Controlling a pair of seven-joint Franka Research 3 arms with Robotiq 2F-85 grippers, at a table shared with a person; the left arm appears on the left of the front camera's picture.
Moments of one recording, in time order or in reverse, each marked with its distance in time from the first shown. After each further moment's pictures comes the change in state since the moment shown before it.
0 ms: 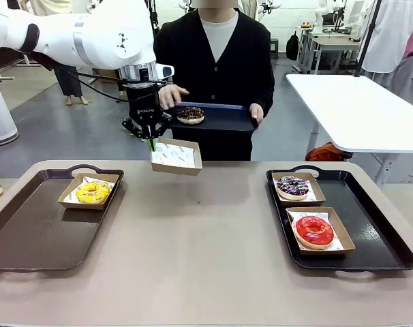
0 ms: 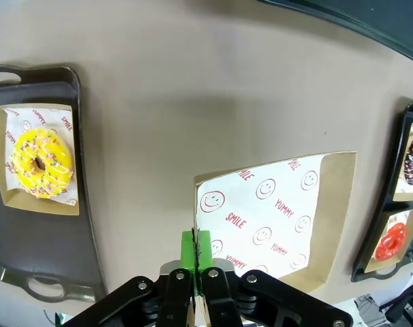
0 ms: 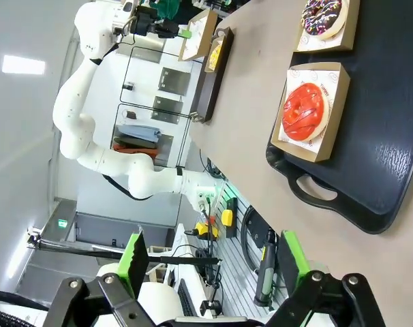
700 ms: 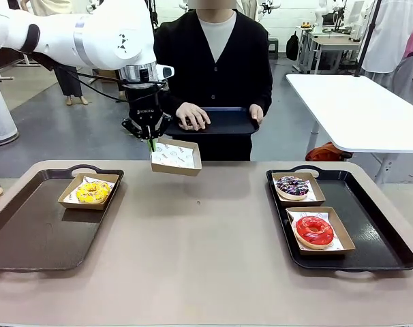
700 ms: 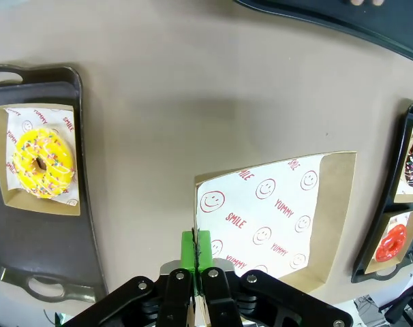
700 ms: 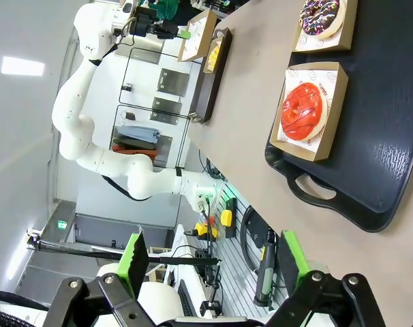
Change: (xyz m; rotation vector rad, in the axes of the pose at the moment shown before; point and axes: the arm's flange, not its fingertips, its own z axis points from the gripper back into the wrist) left arm 0.001 0.002 0.000 -0.001 0.001 0.005; right arm -0.001 0.000 0.001 -0.004 -0.003 -0.002
